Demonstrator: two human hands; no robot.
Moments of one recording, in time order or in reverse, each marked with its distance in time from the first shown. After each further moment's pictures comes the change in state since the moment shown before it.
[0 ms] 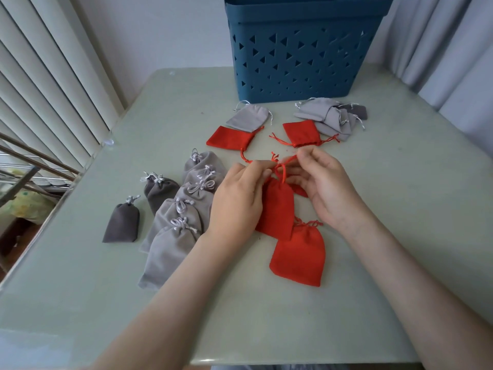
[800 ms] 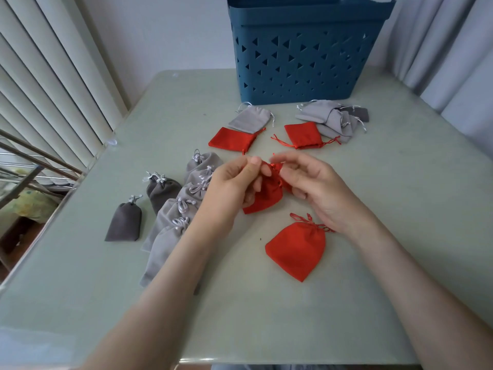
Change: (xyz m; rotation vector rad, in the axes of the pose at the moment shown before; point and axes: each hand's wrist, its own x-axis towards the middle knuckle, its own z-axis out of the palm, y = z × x) left_hand 0.015 0.008 -0.022 -0.834 -0.205 -0.545; right_hand -0.007 -0.002 -0.005 -0.267 -0.237 -0.049
